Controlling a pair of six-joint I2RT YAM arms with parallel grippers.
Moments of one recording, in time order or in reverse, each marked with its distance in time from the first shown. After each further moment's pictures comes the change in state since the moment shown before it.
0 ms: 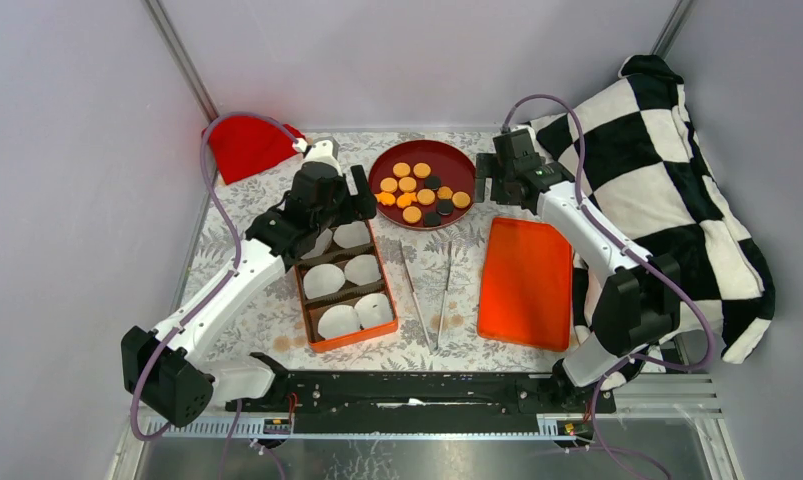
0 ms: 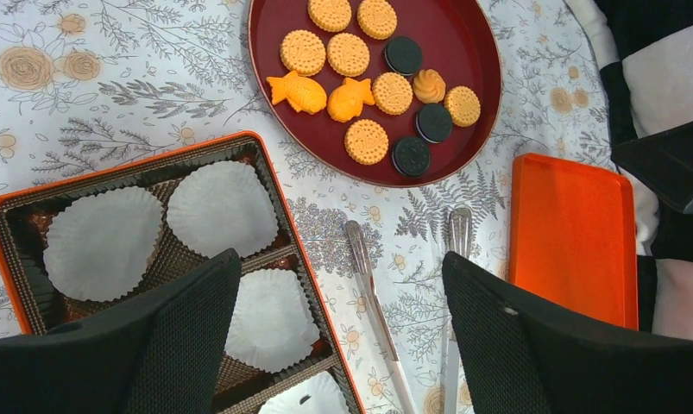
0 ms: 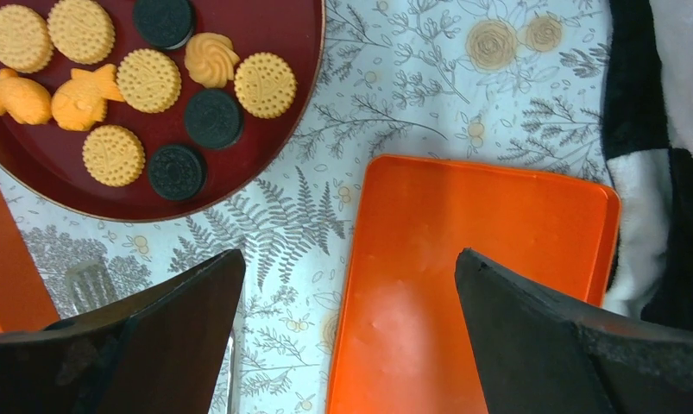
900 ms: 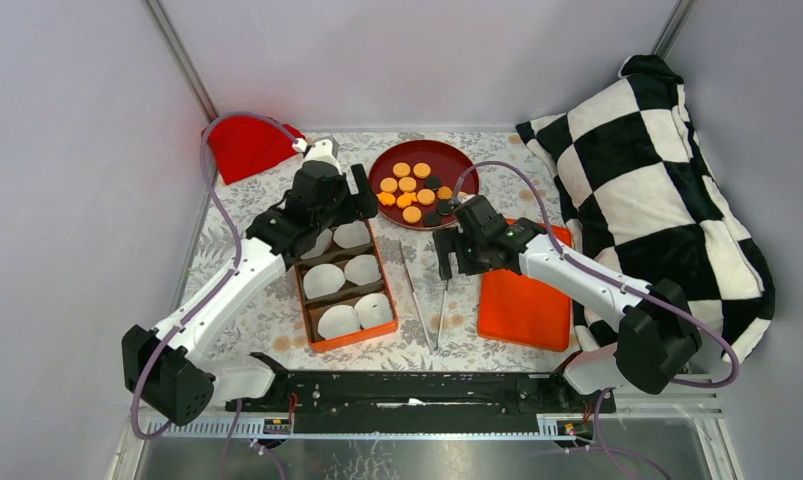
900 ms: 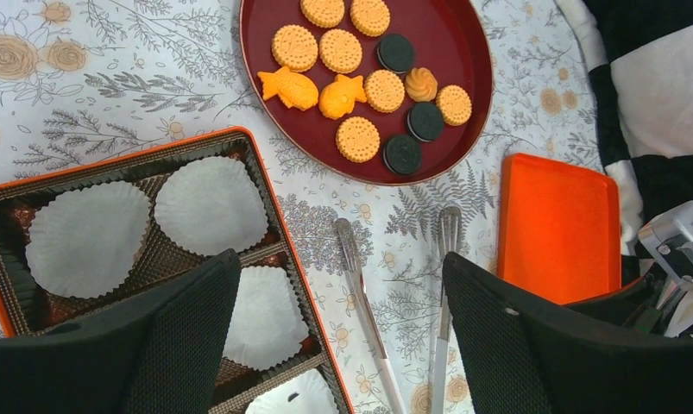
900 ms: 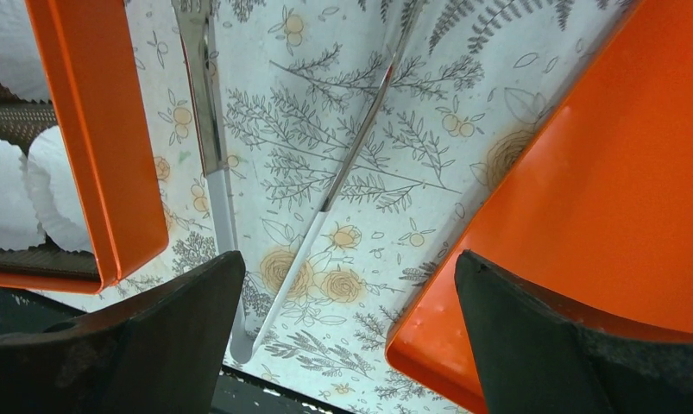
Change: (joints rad) left arm 0.000 0.015 0.010 -0.006 0.006 -0.031; right arm 0.311 -0.174 -0.347 -0.014 -0.214 0.084
